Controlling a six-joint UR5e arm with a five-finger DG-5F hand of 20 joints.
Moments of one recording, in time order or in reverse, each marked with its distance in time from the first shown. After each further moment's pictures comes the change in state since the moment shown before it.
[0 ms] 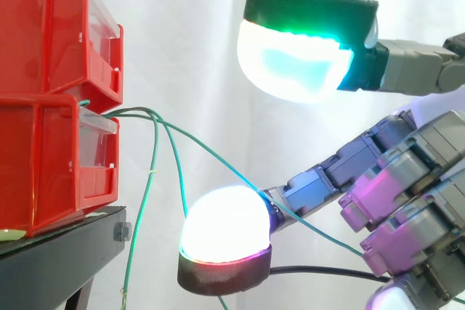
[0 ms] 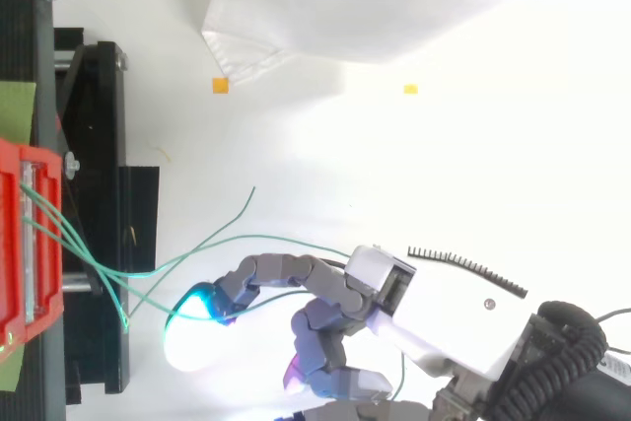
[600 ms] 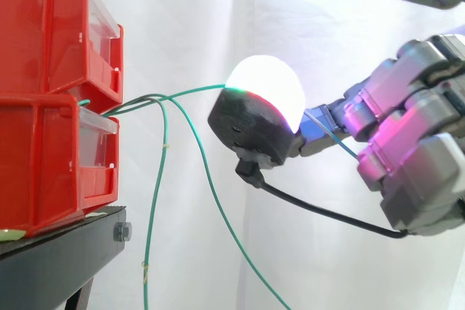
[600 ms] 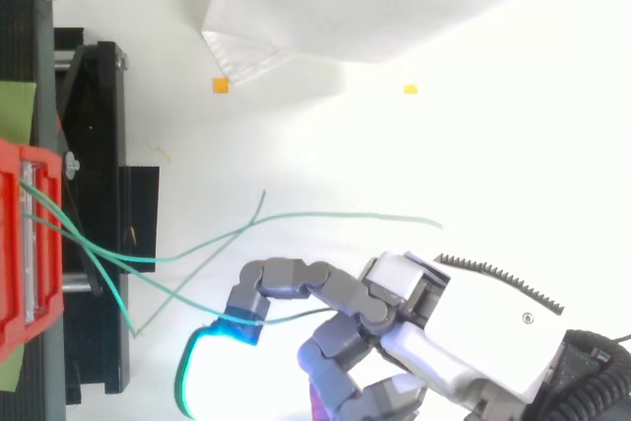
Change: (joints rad) arm 0.027 0.016 0.008 0.050 0.099 0.162
